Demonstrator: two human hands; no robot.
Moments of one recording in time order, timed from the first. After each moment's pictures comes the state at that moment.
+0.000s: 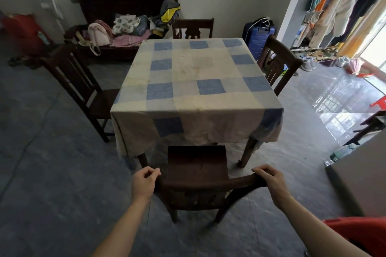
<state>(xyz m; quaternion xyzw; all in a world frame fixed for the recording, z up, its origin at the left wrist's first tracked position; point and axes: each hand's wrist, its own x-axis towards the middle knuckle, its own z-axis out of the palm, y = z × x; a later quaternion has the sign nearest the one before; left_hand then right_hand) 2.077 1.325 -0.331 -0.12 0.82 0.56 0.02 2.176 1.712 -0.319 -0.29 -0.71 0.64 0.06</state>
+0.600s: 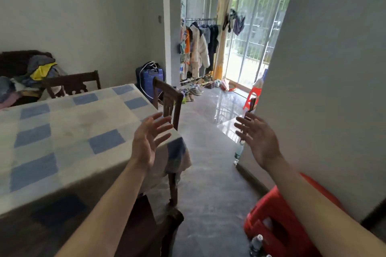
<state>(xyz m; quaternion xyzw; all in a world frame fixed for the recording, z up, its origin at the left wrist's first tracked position) 2.049 1.671 -0.078 0.24 0.52 0.79 0.23 2.266 1.892 -0.078 -0.21 -0.51 0.72 0.42</state>
